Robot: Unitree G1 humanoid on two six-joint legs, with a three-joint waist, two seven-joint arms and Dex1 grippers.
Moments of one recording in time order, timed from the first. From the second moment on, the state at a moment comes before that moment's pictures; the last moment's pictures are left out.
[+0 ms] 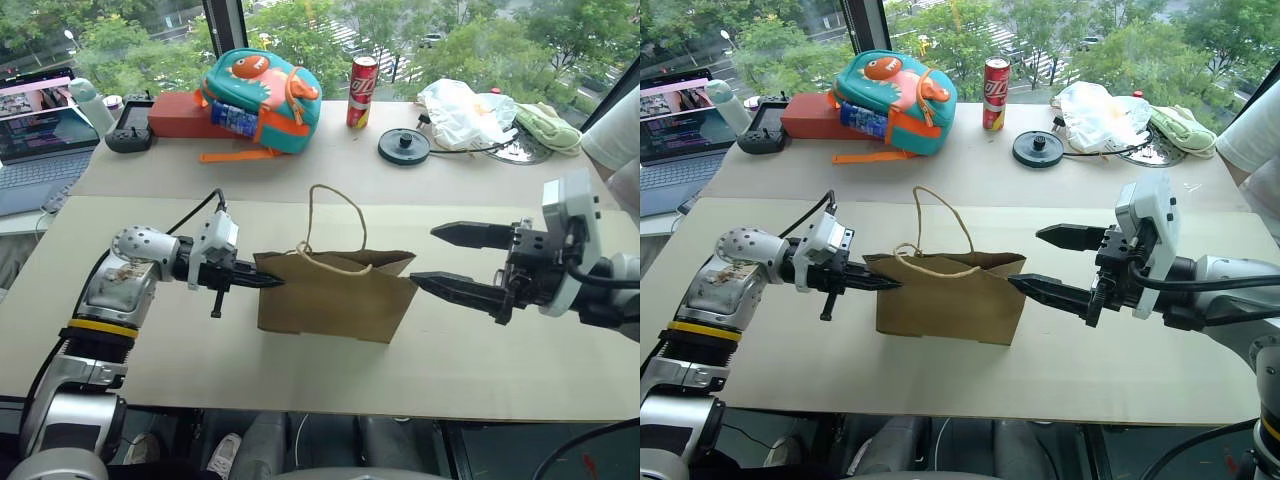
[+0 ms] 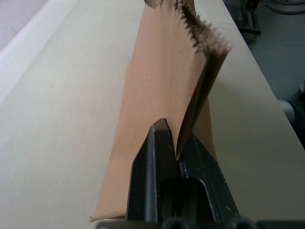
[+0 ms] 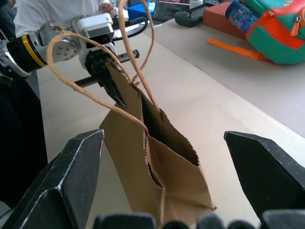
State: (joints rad) left arm -0.55 0.71 -0.13 0.17 -0.39 0.22 -1.47; right arm -0.26 -0.92 -0.43 -0.68 1.10 1.03 0.70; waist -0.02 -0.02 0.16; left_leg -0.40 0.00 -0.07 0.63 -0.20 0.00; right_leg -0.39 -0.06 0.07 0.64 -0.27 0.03
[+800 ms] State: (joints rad) left arm -0.58 0.70 -0.11 0.18 -0.36 0.21 -1.45; right arm -0.25 -0.93 -0.38 -0.66 1.10 1.00 0.68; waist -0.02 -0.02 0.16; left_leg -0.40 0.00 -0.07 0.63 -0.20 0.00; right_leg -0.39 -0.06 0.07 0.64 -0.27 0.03
